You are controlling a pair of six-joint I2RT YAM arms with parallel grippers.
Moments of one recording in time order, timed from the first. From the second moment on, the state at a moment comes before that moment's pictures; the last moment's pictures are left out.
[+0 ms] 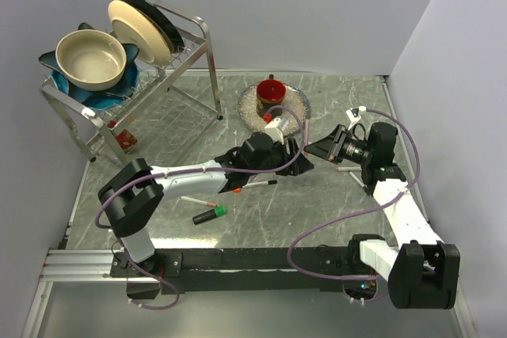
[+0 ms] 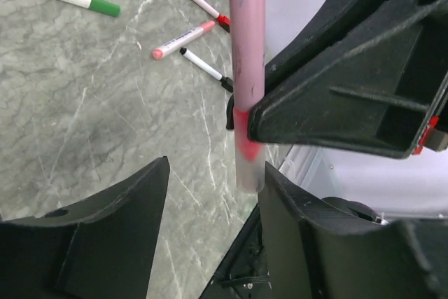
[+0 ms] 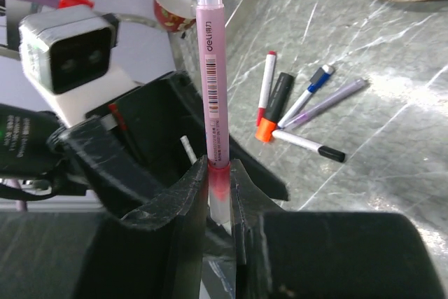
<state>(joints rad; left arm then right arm) -0.99 1.71 1.08 0.35 0.11 -0.85 -0.04 1.03 0.62 0.05 -0.95 0.71</state>
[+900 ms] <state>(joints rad) -0.99 1.72 1.10 0.39 0.12 -0.78 -0.04 1.02 0.59 0.10 -0.99 0.68</state>
